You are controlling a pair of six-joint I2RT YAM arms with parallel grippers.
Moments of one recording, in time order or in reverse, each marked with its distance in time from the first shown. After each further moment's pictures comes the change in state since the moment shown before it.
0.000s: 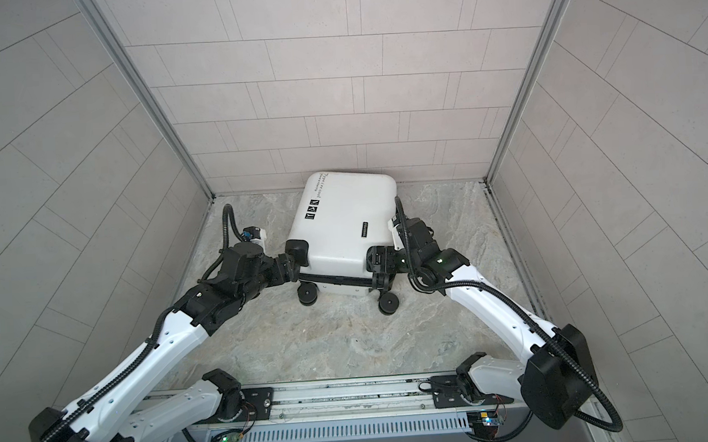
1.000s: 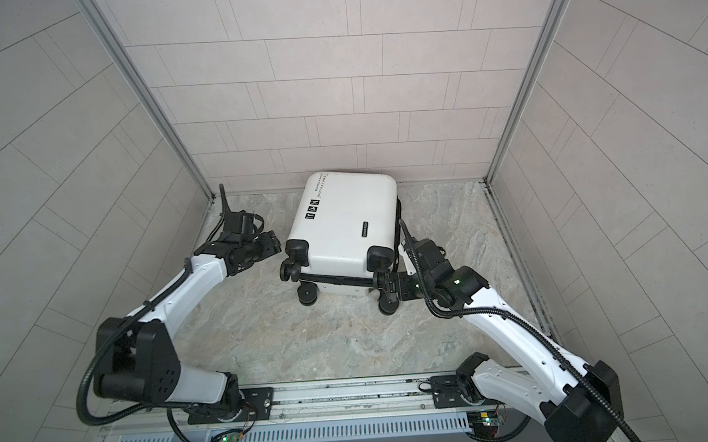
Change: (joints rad) left arm 0.389 0.513 0.194 0.086 0.211 0.036; right arm 0.045 -0.208 -0.097 -0.256 0.050 -0.051
